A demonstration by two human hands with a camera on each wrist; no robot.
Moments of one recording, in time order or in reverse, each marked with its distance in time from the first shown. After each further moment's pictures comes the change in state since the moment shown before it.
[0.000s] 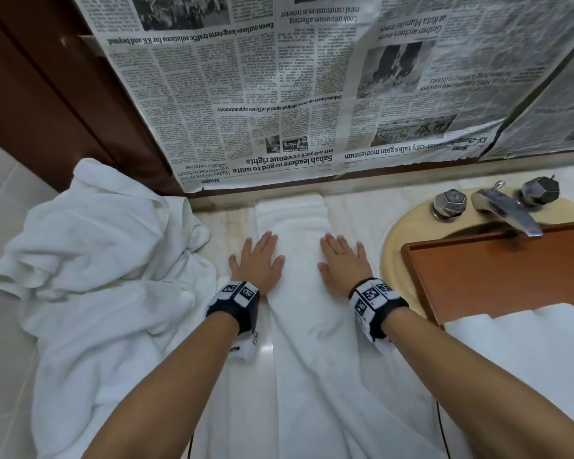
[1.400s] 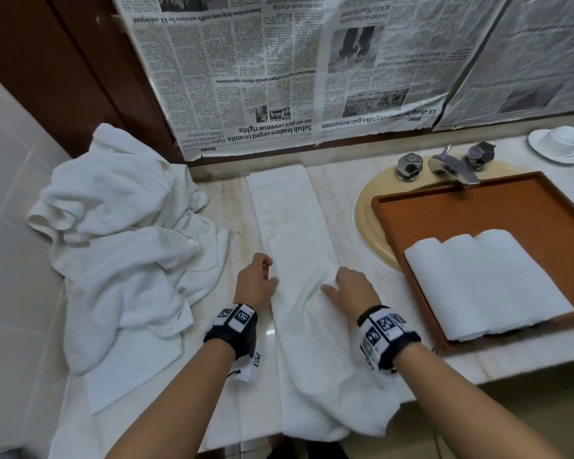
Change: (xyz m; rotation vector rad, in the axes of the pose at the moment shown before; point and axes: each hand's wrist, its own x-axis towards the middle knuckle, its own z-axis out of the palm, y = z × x) left_hand -0.153 -0.005 0.054 -0.522 0.173 0.030; right_hand -0.179 -0.020 0.054 0.368 0.025 0.299
